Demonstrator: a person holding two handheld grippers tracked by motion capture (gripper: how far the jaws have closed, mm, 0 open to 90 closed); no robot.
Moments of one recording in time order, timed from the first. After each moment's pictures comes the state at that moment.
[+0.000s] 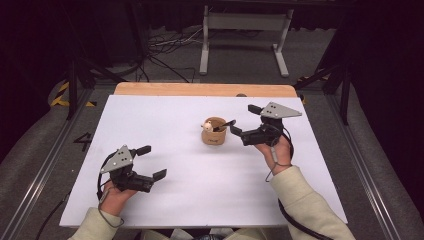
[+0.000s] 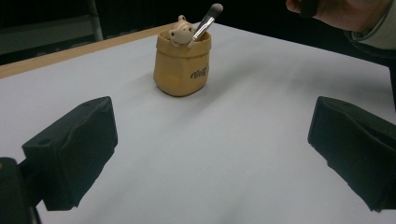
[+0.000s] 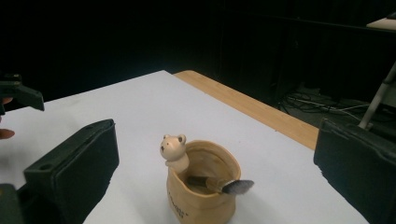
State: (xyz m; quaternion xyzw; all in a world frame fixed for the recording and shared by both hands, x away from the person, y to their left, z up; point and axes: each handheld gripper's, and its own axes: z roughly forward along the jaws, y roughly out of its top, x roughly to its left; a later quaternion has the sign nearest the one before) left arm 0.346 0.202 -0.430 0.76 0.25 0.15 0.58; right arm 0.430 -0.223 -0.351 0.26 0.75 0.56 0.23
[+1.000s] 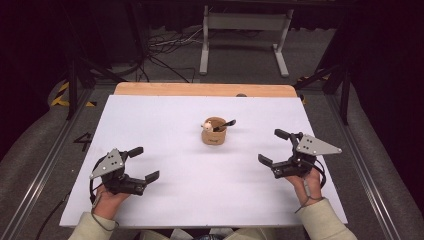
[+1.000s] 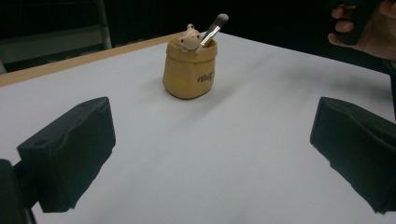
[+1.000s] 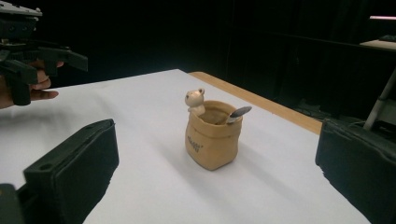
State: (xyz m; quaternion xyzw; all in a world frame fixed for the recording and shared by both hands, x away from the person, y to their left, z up) left arm 0.337 0.218 -0.431 0.75 0.26 0.16 0.59; right arm 0.356 -0.292 -0.380 0.23 0.74 0.59 0.24
